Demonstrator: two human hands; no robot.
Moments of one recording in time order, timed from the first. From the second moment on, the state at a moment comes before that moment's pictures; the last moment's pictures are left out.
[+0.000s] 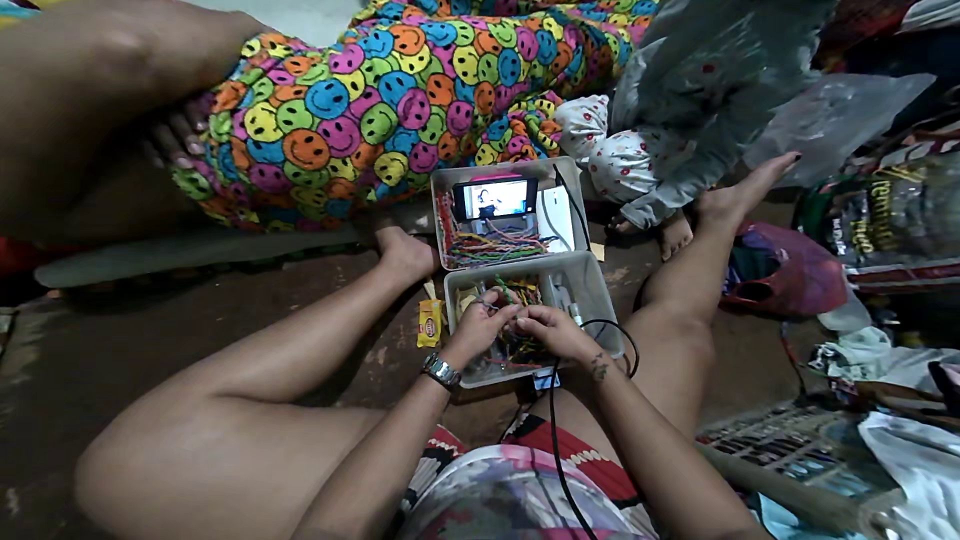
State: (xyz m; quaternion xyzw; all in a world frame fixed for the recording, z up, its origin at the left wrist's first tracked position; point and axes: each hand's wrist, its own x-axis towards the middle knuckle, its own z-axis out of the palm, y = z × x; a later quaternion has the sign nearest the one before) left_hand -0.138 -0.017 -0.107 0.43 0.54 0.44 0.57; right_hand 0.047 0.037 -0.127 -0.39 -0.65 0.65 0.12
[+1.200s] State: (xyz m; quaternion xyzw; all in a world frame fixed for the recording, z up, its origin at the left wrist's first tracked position) left_hand -0.137 -0.018 -0.104 0.45 0.53 0.42 0.59; right_hand 0.047 0.032 -0.123 -0.36 -0.56 0.73 0.16
